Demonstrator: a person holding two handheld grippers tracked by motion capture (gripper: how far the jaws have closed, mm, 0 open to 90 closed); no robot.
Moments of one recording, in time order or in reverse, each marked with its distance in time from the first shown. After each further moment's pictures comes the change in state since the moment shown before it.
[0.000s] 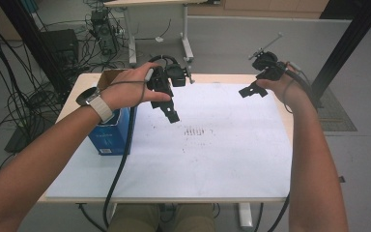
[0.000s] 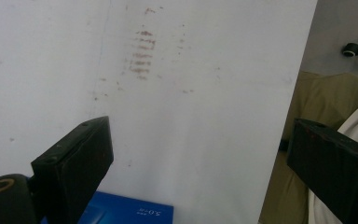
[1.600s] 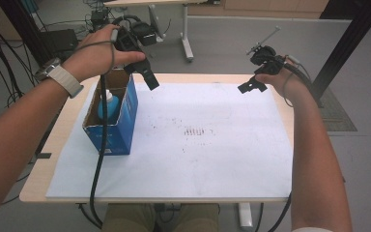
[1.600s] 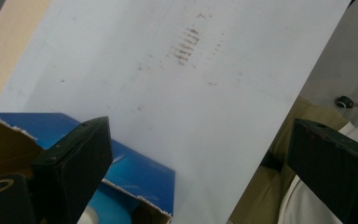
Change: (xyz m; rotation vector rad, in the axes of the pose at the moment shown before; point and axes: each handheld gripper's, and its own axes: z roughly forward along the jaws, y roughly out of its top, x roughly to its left) left arm 0.024 -0.037 -0.085 -0.054 0.031 -0.258; right arm -0.001 0.014 -0.006 0.010 0.001 -0.045
